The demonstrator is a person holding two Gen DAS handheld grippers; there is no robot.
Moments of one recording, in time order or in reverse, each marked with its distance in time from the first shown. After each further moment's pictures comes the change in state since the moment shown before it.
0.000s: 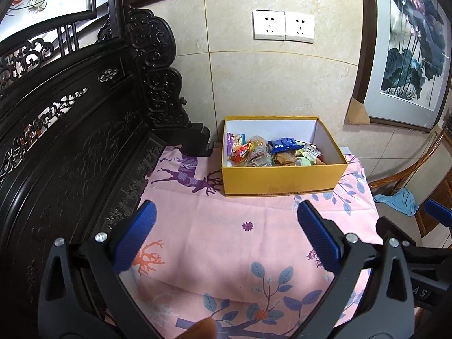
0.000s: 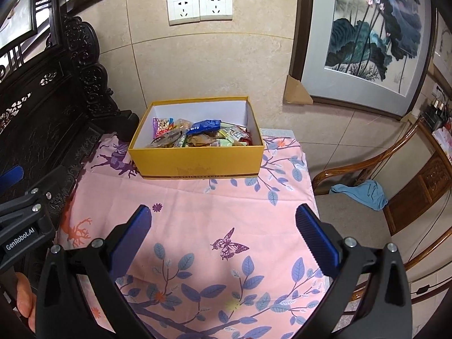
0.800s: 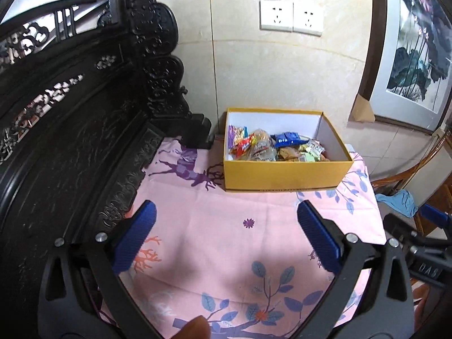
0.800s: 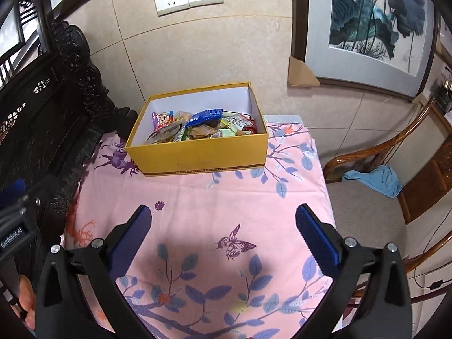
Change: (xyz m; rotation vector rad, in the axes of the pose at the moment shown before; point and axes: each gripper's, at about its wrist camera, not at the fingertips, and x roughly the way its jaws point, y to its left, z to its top) left arm 0.019 0.010 -0.001 -0.026 0.028 -0.013; right arm 0.028 -0.022 0.004 0.053 0.059 0.066
